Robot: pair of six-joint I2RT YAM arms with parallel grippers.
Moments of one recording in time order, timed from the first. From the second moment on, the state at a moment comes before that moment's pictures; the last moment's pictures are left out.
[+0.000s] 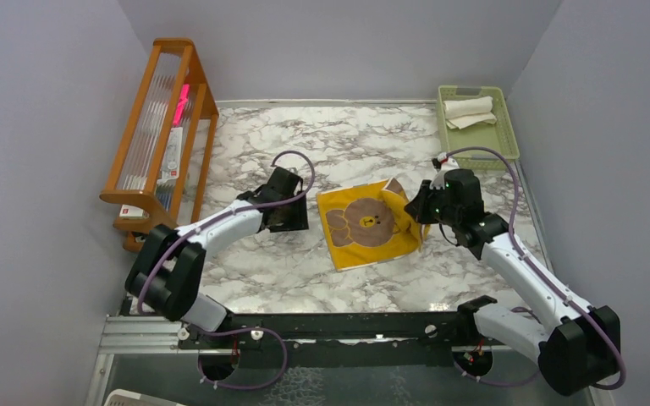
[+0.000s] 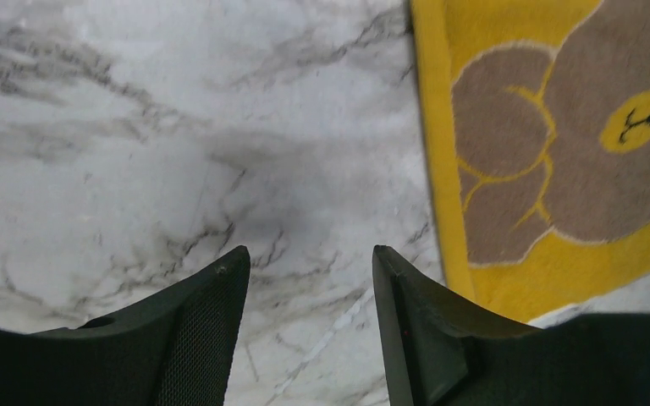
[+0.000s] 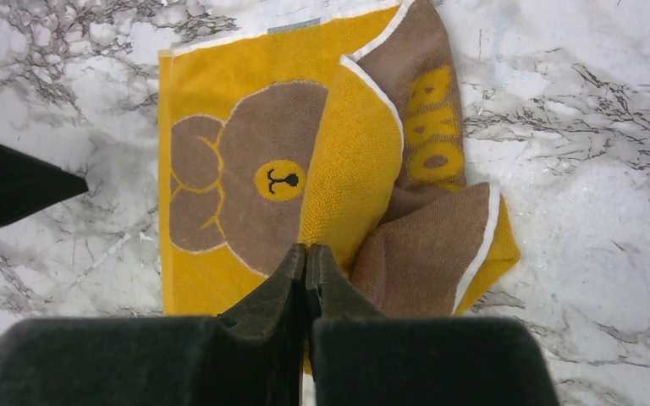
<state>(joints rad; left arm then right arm) -0.53 1.43 0.83 -0.44 -0.01 -0.57 0.34 1.00 0.68 -0.29 -0.12 0.35</state>
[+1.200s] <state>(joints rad) -0.57 1.93 1.19 -0.14 -0.14 -0.51 0.34 1.02 0.68 -0.27 -0.10 0.30</state>
